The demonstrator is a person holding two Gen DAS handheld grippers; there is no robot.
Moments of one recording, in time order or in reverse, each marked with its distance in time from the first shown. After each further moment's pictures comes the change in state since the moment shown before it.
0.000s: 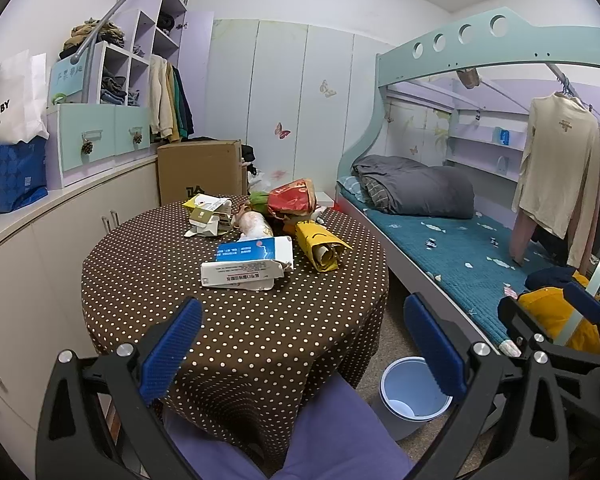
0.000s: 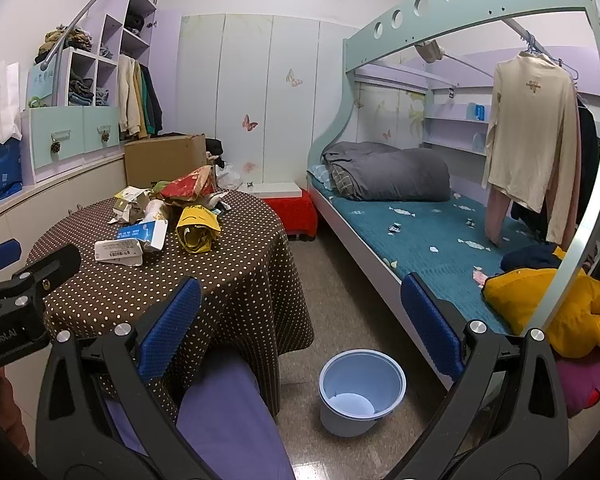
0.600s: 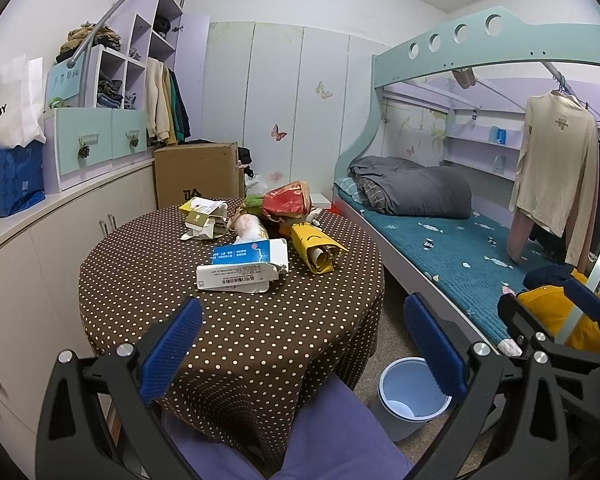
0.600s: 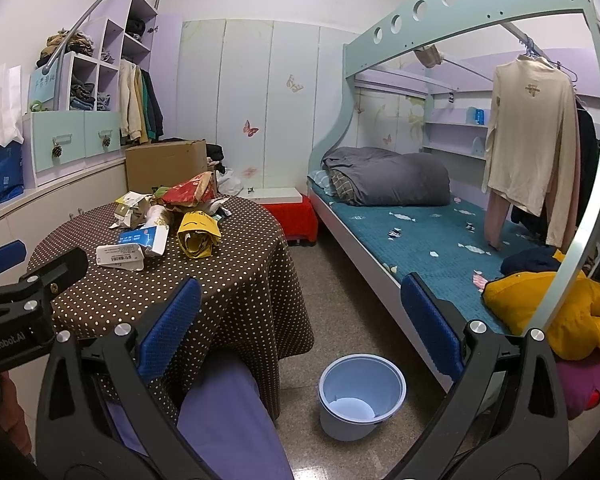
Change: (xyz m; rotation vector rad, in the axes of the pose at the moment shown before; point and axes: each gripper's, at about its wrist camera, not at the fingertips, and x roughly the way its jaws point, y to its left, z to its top) left arm -0.002 -0.006 0.001 0.010 -0.005 -0.007; right arm -0.005 -0.002 -0.002 0.001 -0.025 0.001
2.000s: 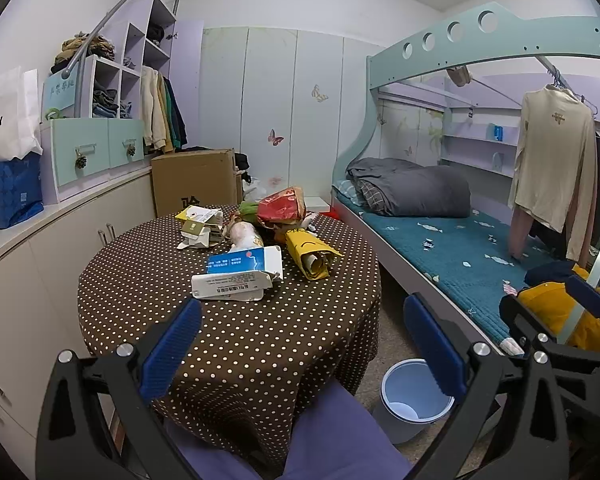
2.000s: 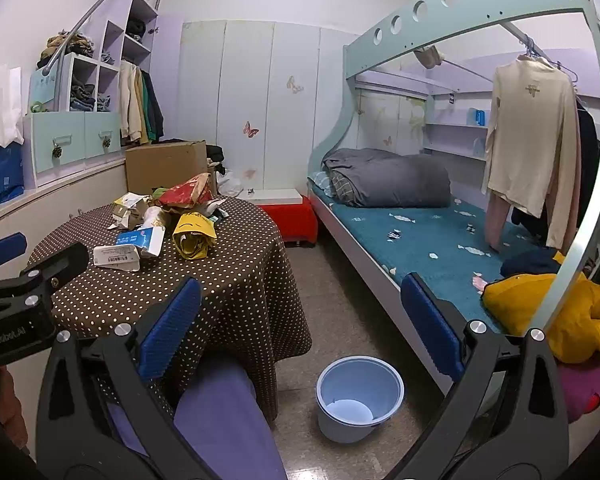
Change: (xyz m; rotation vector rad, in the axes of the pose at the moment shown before) left arm 0.002 -0.008 0.001 0.029 -0.016 0.002; right arm 0.003 -0.005 -0.002 0.004 -0.007 -0.001
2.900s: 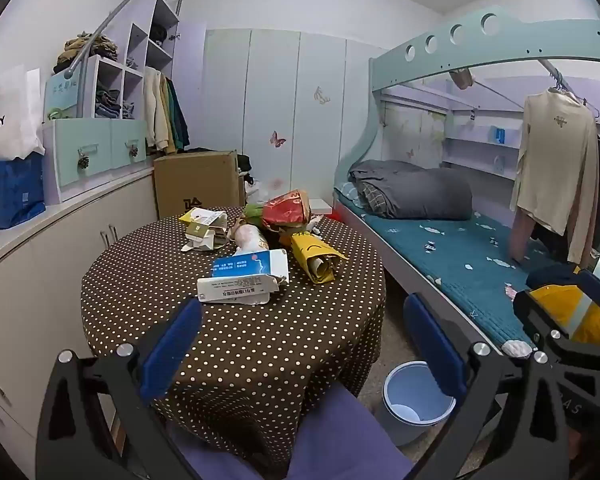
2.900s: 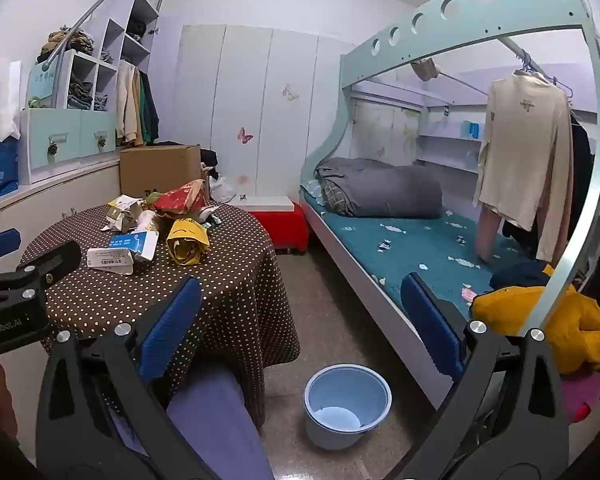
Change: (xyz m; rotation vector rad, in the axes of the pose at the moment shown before) left arm 0.001 0.007 0.004 -0.007 -0.004 0.007; right arm -0.009 0.000 0.008 -0.037 -0.031 -0.030
